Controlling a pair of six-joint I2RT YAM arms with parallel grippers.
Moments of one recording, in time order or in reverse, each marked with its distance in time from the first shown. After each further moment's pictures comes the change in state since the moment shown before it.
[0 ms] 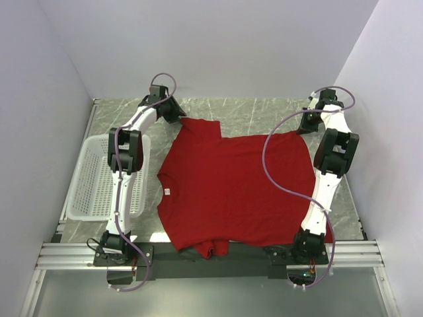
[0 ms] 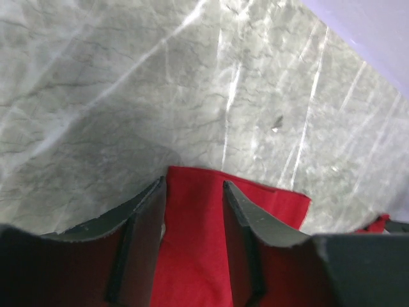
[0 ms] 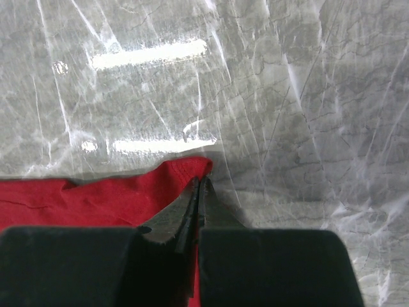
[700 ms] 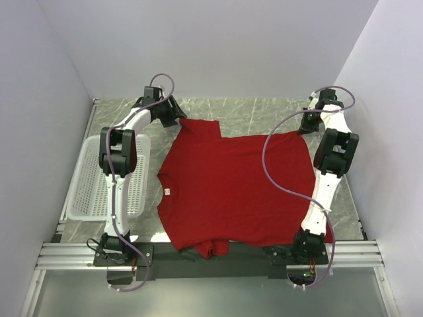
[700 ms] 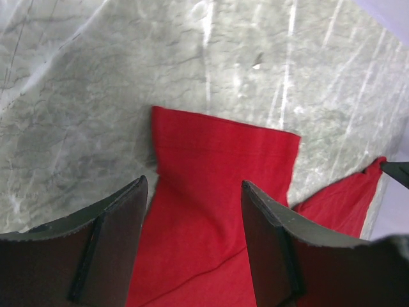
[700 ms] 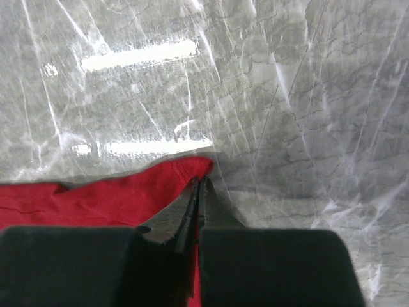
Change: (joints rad) left arm 0.024 -0.162 -0.217 0.055 0.134 0.108; right arm 0.004 -0.002 0.000 0.001 0.032 0.000
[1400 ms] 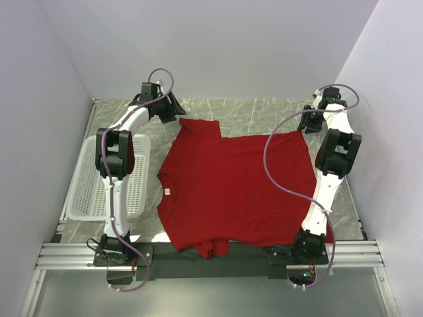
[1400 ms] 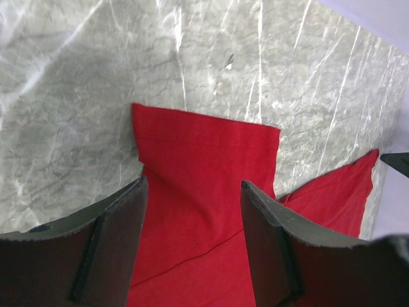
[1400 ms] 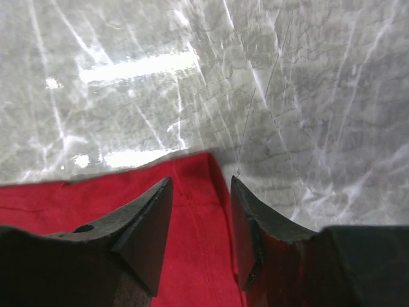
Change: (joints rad) left arm 0.000 -0.074 -0.028 0.001 -0.006 0.041; right arm -0.016 -0.029 -0.001 0.011 0.007 0.004
